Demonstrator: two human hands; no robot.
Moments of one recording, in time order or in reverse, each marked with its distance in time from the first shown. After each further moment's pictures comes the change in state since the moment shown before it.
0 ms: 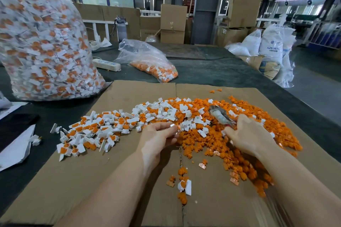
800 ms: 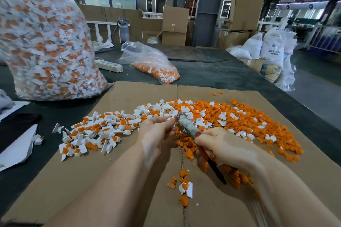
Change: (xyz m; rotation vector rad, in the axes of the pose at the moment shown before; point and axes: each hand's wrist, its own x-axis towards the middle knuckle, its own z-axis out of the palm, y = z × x) left_hand 0.011 0.015 0.002 -0.157 0.074 -0.040; right_hand -0.044 -0.054 -0.022 0.631 -0.581 -0.164
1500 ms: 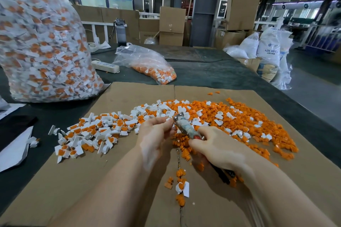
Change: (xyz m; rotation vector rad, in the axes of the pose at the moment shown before) left_hand -0.008 -0.003 0.008 -0.019 0.011 0.029; right_hand 0.002 0.003 0.007 -0.273 0.155 -0.088
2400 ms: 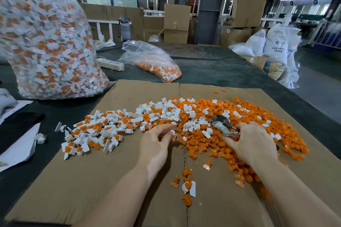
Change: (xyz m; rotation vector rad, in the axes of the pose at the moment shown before) left_hand -0.011 -0.025 -0.027 0.736 0.051 0.441; right_hand 0.024 0.073 -0.006 -0.589 0.506 0.241
